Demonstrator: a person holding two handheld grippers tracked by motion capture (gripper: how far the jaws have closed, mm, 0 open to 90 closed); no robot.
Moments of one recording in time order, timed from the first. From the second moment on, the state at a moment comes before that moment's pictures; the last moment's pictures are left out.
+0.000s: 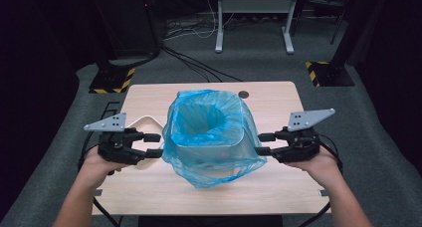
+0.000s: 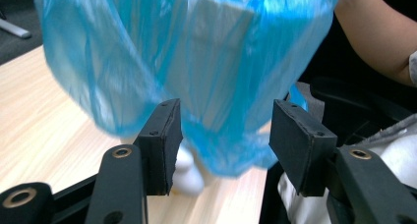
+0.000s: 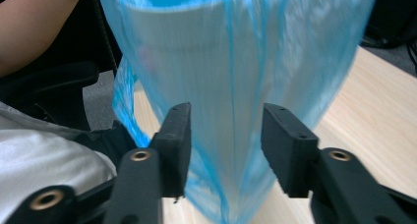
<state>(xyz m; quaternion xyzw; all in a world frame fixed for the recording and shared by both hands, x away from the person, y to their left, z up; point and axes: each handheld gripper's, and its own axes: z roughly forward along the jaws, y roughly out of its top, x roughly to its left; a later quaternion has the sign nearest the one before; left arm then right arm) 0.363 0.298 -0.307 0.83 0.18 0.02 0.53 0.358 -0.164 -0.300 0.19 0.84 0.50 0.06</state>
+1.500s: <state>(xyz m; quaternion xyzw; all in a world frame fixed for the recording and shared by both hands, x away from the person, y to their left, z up) 0.384 0.304 -0.289 0.83 0.18 0.04 0.52 0.372 -0.179 -0.293 0.21 0.84 0.50 0.08</state>
